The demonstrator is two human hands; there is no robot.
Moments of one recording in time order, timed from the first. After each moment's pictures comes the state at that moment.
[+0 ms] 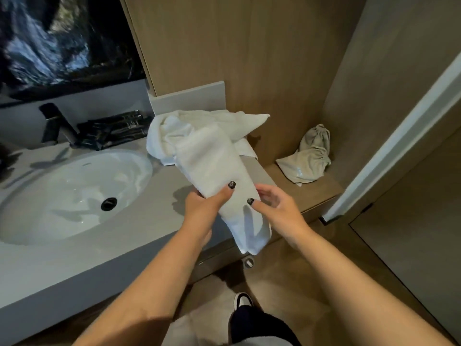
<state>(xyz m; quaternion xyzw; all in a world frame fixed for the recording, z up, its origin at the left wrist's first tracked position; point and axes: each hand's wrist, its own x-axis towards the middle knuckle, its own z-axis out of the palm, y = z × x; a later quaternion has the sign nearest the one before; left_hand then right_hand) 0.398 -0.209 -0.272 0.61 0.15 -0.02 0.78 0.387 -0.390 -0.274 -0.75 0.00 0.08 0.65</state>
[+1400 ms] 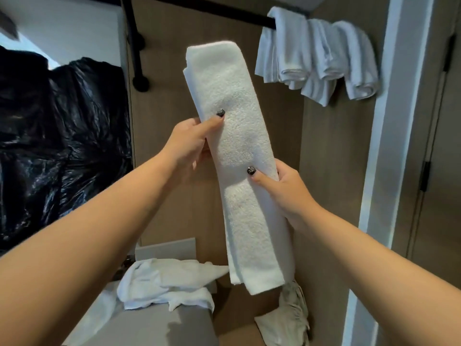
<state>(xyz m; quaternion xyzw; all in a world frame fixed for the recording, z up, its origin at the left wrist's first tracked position) 0.367 -0.382 0.173 0.64 -0.19 0.21 0.71 0.381 -0.570 0.099 -0.69 -0.28 -0.15 0.65</state>
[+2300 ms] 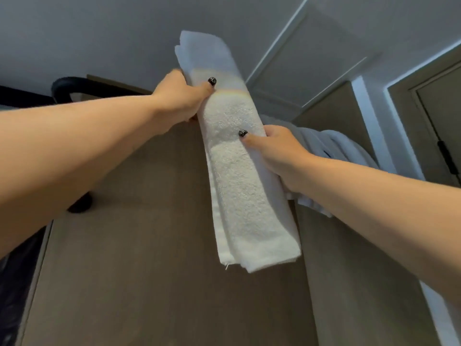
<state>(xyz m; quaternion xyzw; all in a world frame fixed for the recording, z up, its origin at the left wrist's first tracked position) 0.565 -0.374 0.458 0.68 -0.28 0.54 0.40 0.570 -0.552 0.374 -0.67 -0.30 -0.40 0.54</state>
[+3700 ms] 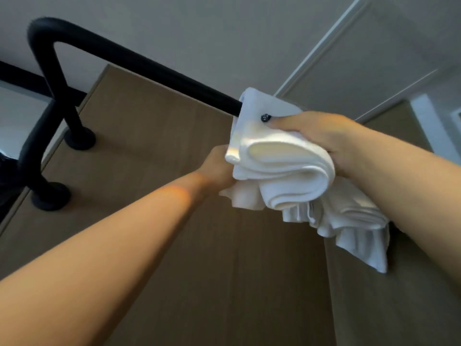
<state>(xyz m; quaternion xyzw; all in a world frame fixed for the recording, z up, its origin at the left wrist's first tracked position) 0.725 -0.402 0.412 0.69 -0.39 0.41 0.46 0.655 -0.575 0.444 -0.71 -0.36 -0.26 0.55</state>
